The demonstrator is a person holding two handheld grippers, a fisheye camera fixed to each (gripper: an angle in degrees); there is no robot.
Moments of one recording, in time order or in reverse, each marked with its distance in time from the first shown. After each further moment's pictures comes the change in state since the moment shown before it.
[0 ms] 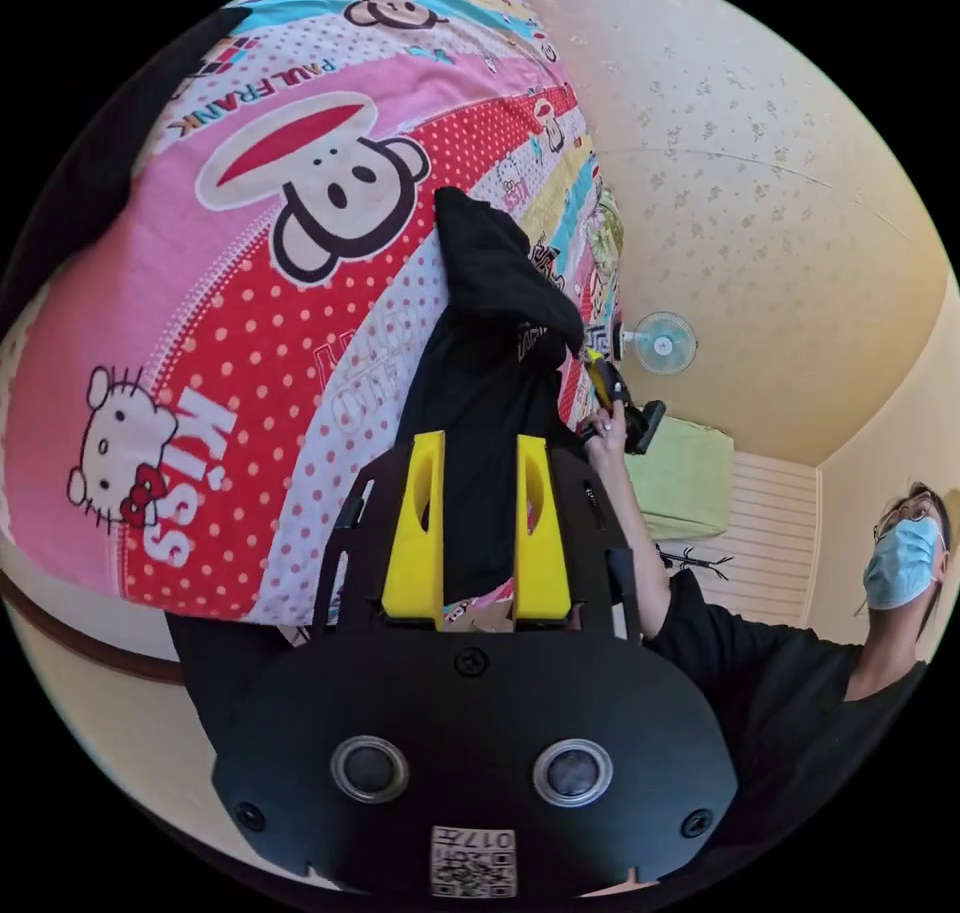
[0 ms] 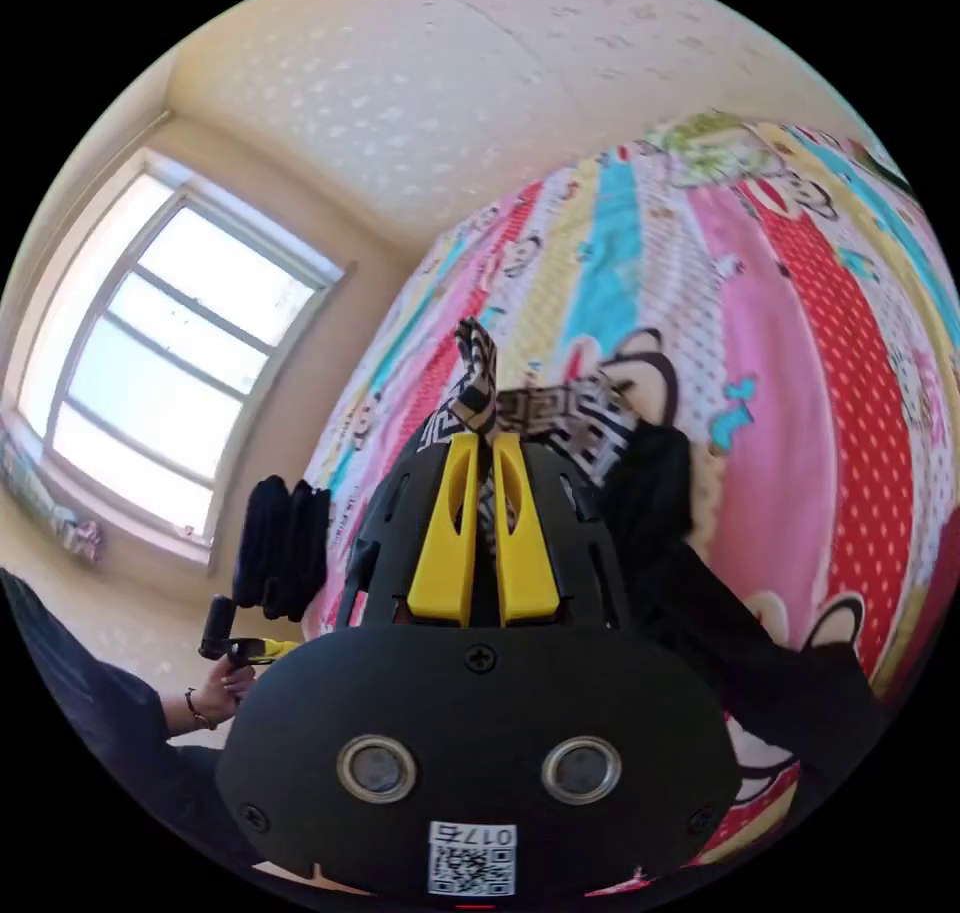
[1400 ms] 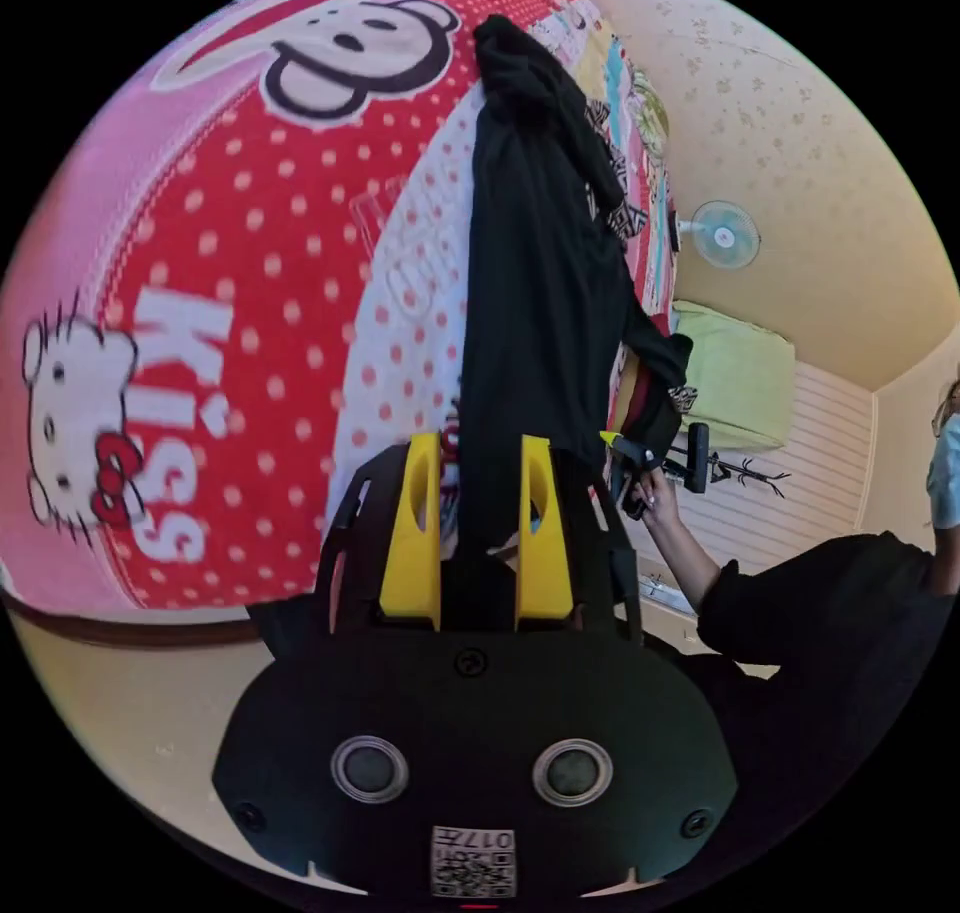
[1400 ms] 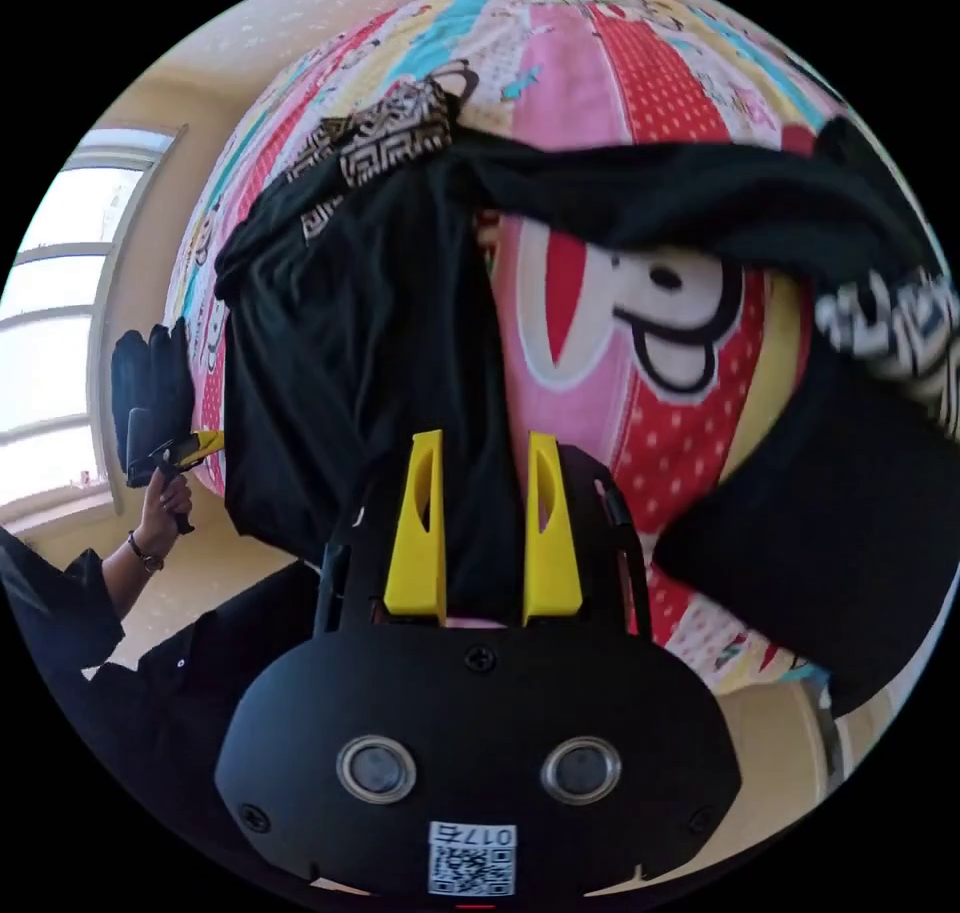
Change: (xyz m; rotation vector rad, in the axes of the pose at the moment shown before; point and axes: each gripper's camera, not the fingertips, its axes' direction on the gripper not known) left arm -0.048 -0.021 0.075 -0.331 -0.159 0.045; right arm 0.025 0.191 -0.082 -0.478 0.335 0.139
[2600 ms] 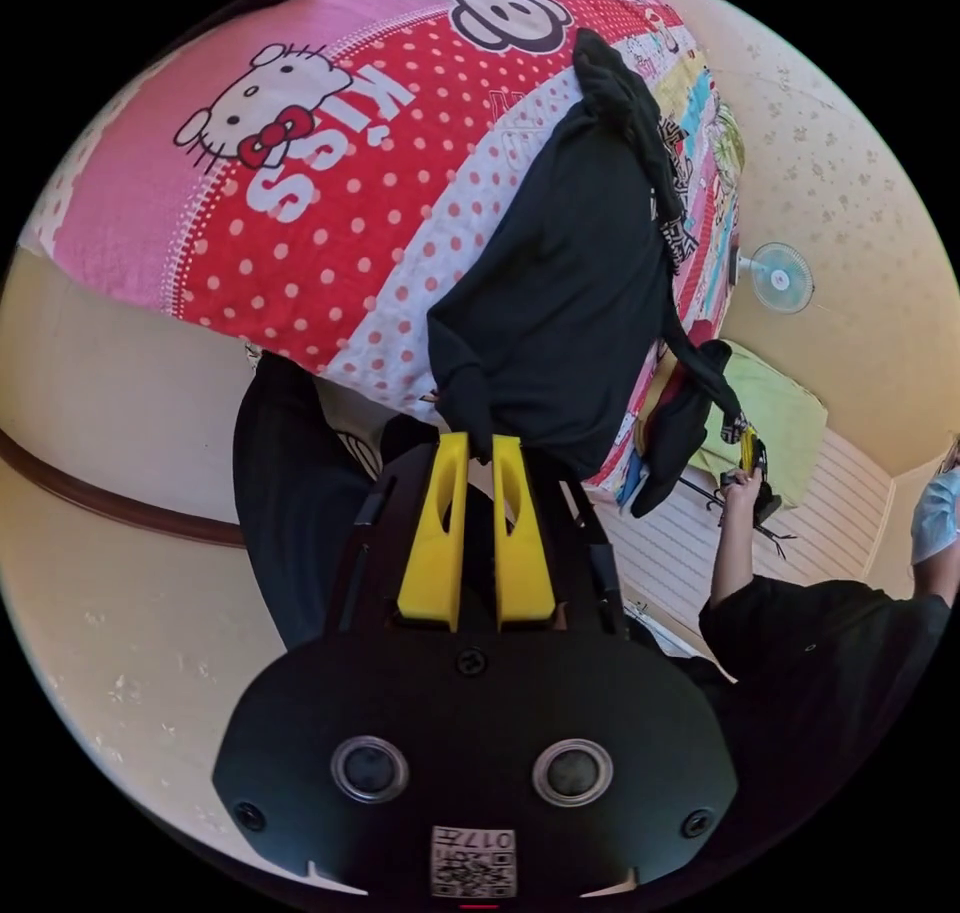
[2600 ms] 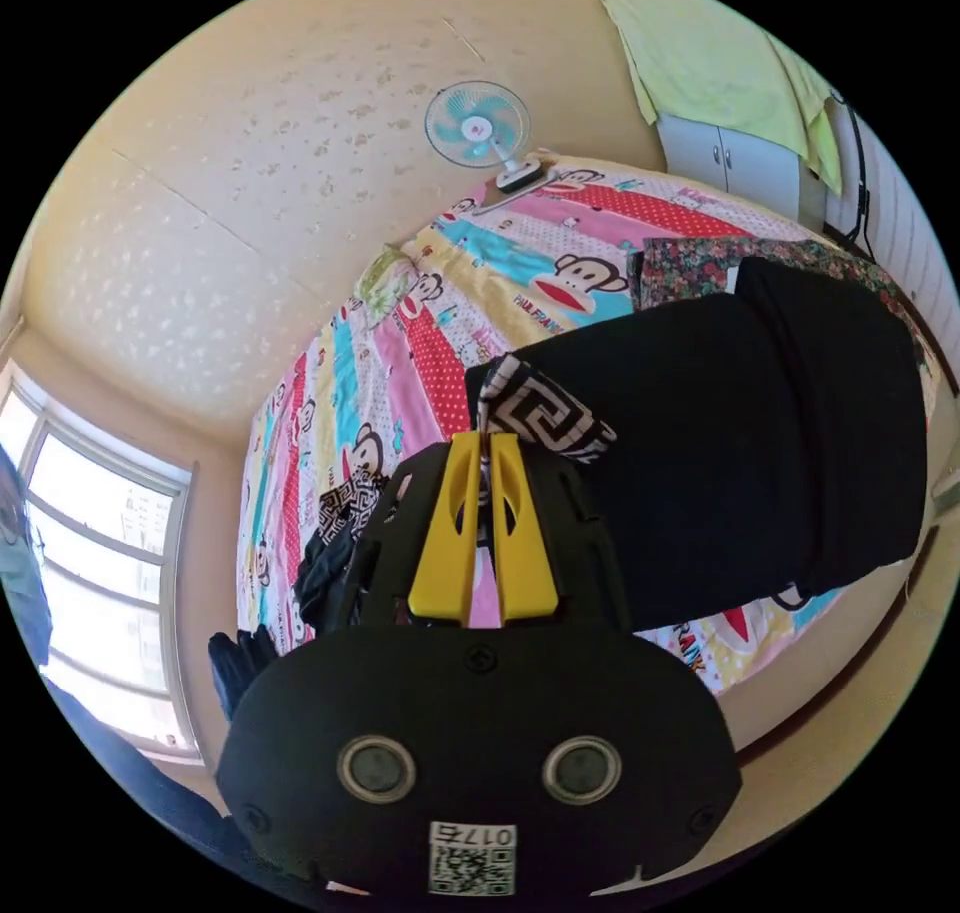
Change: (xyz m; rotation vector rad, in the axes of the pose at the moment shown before) left arm -0.029 0.029 -0.002 0.038 -0.037 -0.214; right arm 0.106 0.167 -0.154 0.942 -0.138 0.394
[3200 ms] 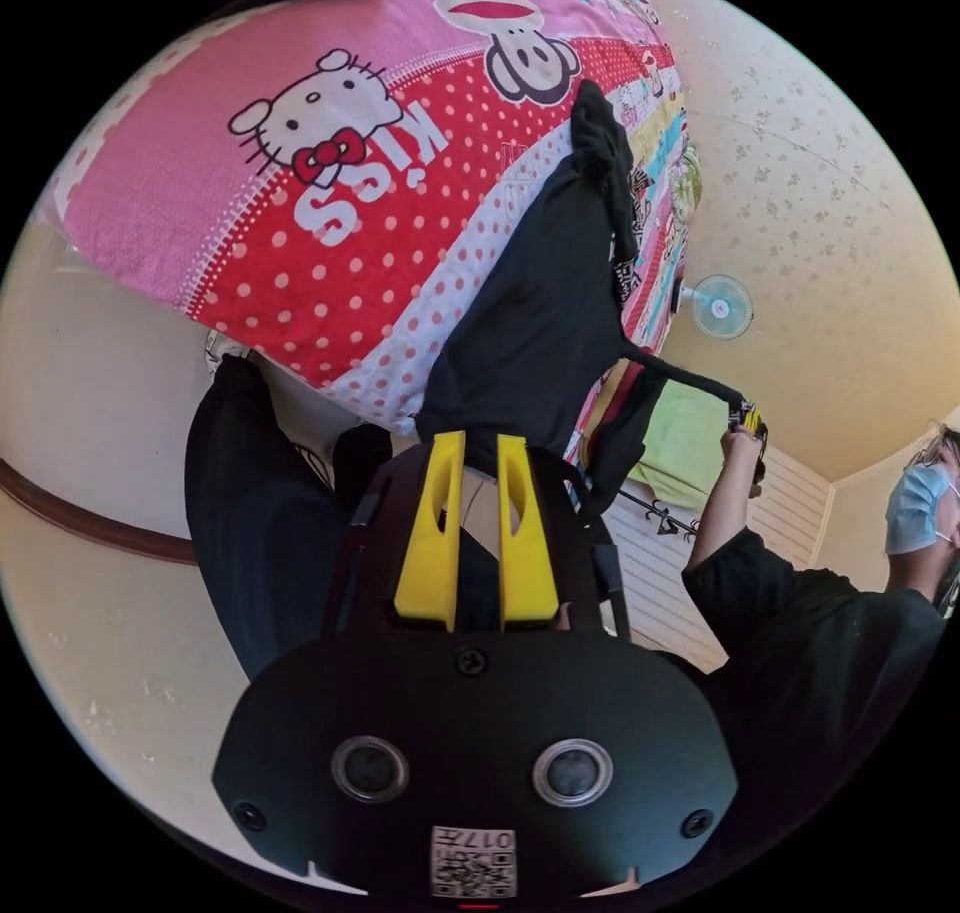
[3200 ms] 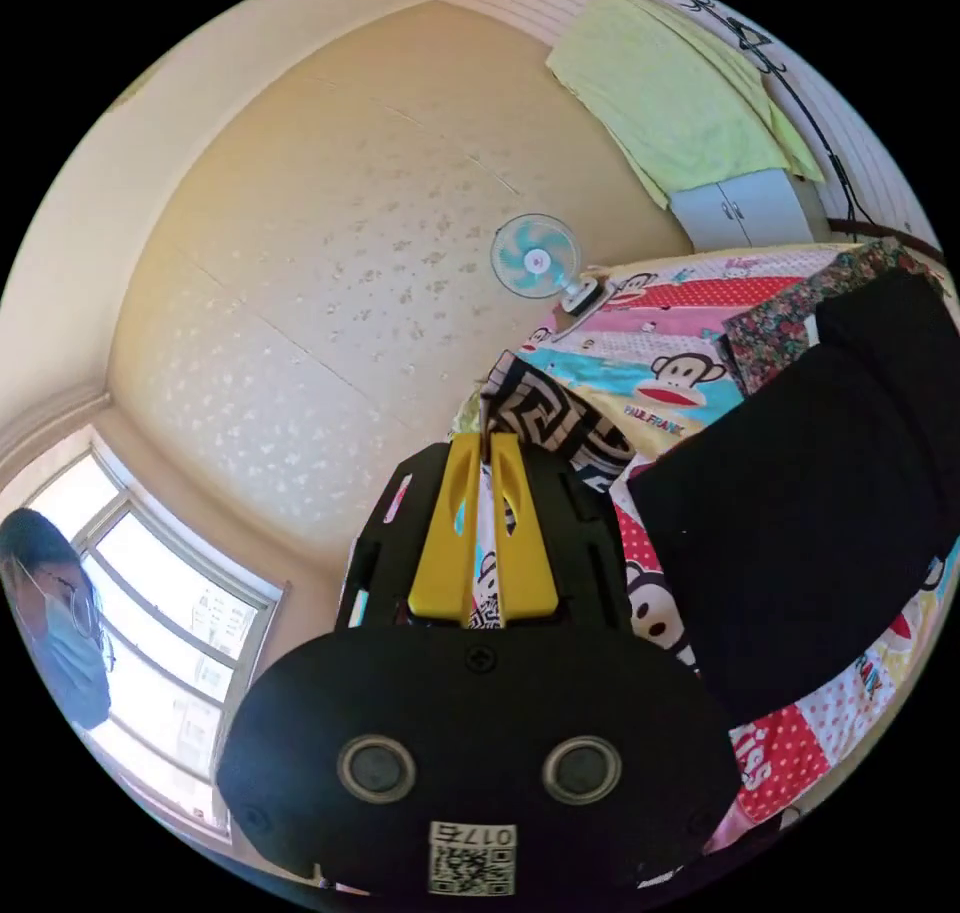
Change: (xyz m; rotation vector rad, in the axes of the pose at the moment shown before) left arm -0.042 -0.007 -0.026 0.062 0.203 0.003; right arm -0.127 0.034 0.040 0.407 -0.336 0.049
